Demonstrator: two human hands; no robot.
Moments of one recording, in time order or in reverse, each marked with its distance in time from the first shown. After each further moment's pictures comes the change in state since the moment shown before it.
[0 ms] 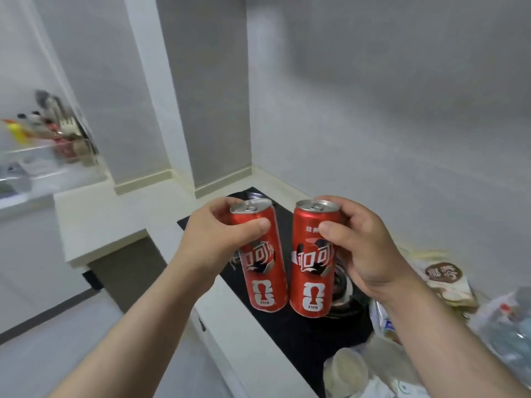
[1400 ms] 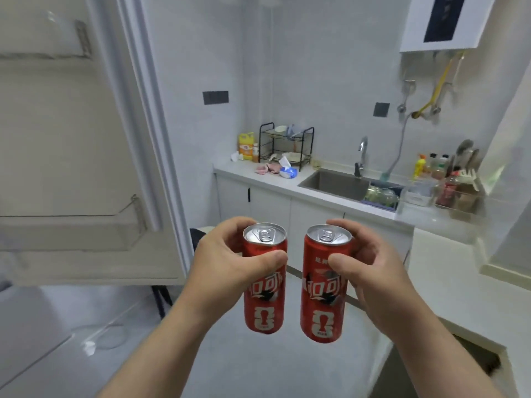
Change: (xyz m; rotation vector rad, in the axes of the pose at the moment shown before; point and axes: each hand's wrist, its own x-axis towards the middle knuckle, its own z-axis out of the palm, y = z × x) left_hand -0.258 0.008 -0.374 0.281 1.306 -0.063; right_hand 0.017 0.023 0.537 0.197 -1.245 -0.007
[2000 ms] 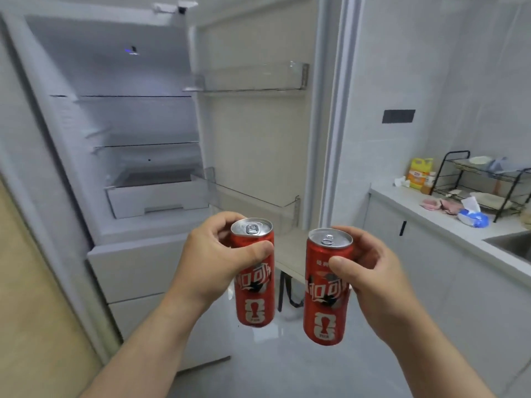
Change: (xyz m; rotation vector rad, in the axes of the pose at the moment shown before) left_hand -0.083 0.028 -0.113 0.166 0.735 -0.050; right_hand 0.061 -0.003 0.139 0.205 -0.615 -0.028
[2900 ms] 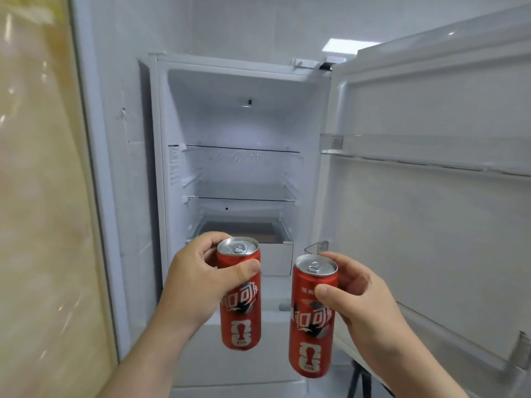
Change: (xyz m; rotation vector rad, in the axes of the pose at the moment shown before) left_hand 0.185 -0.058 -0.277 0.090 0.305 0.072; right_hand 0.222 0.020 0.299 0.065 -0.251 0.004
